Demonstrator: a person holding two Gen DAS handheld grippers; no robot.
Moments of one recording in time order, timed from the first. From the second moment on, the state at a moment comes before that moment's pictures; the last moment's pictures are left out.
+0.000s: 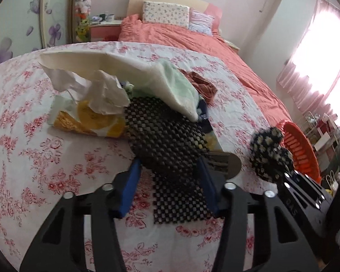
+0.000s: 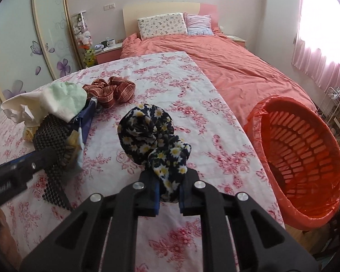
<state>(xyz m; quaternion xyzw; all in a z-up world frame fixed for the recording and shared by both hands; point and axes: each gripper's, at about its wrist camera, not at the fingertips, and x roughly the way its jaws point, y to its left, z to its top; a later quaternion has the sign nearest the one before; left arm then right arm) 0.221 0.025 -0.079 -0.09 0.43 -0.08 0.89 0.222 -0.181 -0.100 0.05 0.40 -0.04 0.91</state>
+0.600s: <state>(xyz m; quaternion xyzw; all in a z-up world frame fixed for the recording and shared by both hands) 0.211 0.042 -0.061 -0.08 0.42 -0.07 0.90 0.214 -0.187 -0.099 0.06 0.40 -0.05 0.92</state>
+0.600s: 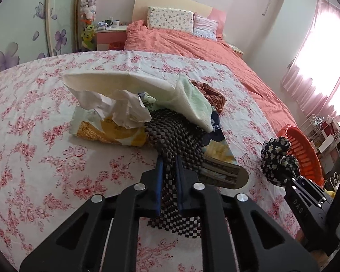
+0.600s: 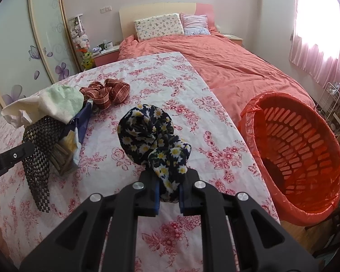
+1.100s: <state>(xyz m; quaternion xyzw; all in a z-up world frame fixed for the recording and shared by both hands) 0.188 0.032 -0.020 -0.06 0.37 -0.09 0.92 0.186 -0.193 -0.058 0.08 0.35 -0.04 0.93</state>
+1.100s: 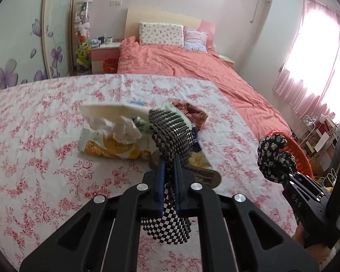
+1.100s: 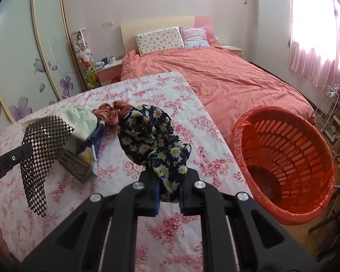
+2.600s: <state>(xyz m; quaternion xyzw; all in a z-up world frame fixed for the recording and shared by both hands) 0.189 -0.131 0.009 -0.02 0.34 -0.25 0.91 0.106 -0.341 -0.012 0.17 0.26 -0.15 0.94</state>
